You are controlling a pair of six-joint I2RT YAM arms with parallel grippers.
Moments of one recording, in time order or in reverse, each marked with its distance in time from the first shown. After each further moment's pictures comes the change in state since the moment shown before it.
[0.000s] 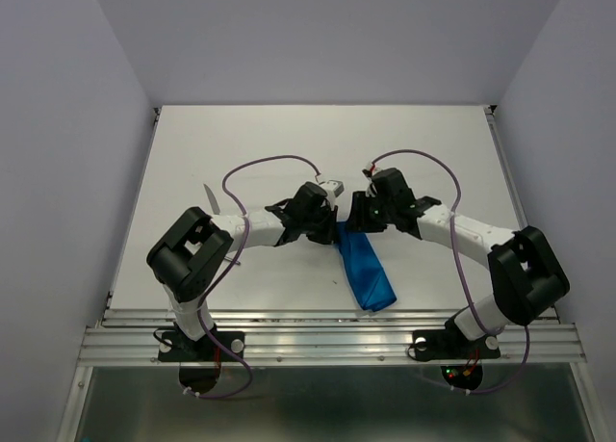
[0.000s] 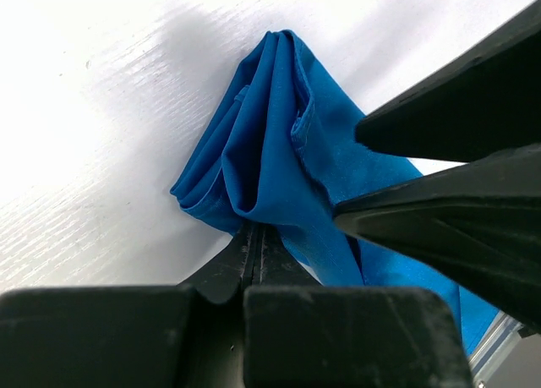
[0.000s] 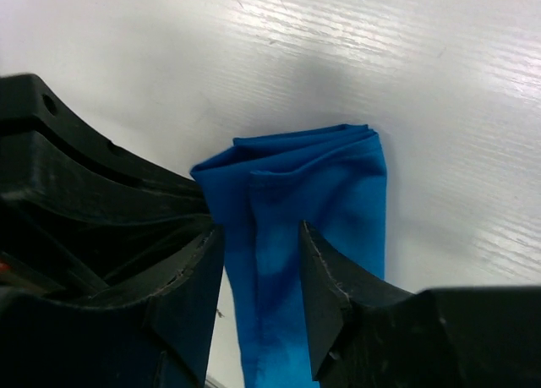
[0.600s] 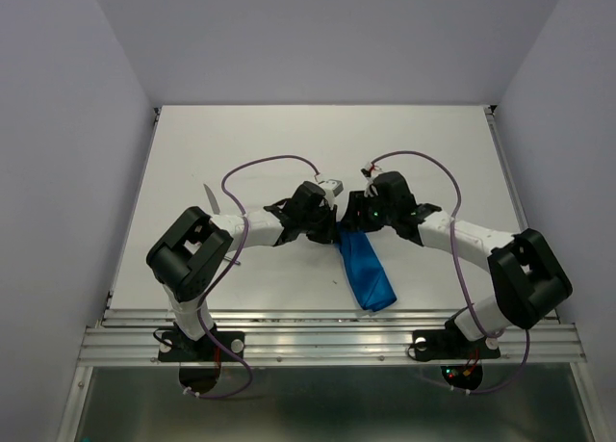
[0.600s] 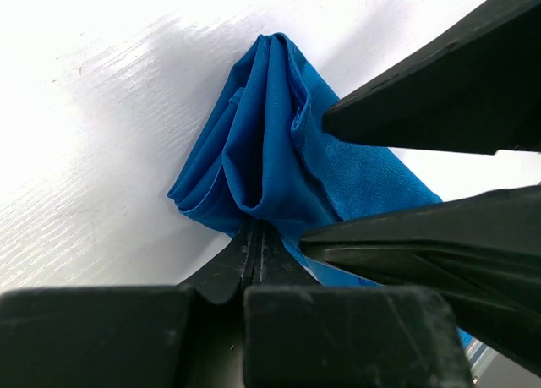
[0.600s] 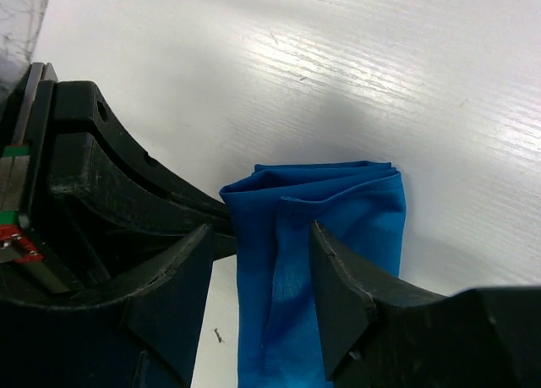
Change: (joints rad) left arm 0.012 0.000 -0.013 0.027 0.034 -0.004; right arm 0.007 -0.033 -0.091 0.182 -0.006 -0.035
